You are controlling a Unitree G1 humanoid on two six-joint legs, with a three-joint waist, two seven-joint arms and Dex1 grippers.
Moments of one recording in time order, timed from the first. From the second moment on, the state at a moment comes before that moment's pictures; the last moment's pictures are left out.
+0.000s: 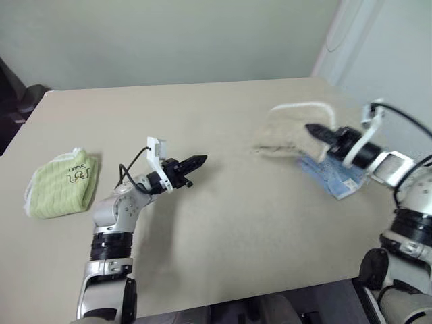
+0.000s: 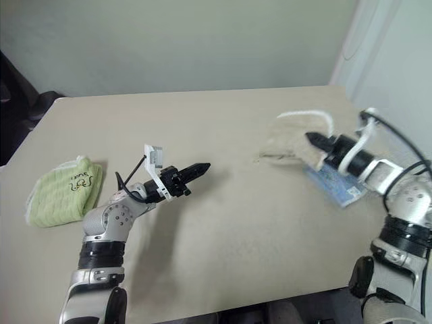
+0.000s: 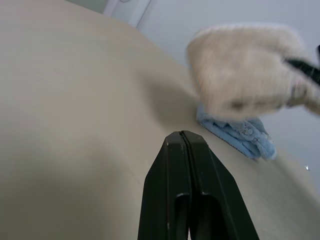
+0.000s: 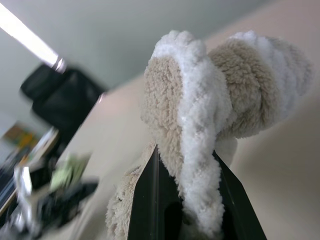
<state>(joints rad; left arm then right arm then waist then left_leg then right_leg) -0.52 0.37 0.20 0.20 -0.63 0.66 -0.82 -0.74 -0.51 -0.63 0.00 0.93 1.26 0.29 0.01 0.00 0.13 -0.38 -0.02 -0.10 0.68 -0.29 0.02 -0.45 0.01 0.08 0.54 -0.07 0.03</state>
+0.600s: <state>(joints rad) -0.54 0.30 0.14 0.21 -0.63 0.66 -0.82 -0.54 -0.49 -0.81 0.19 0.88 1.30 -0.02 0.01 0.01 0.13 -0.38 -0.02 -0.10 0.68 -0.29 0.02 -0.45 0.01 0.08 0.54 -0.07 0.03</state>
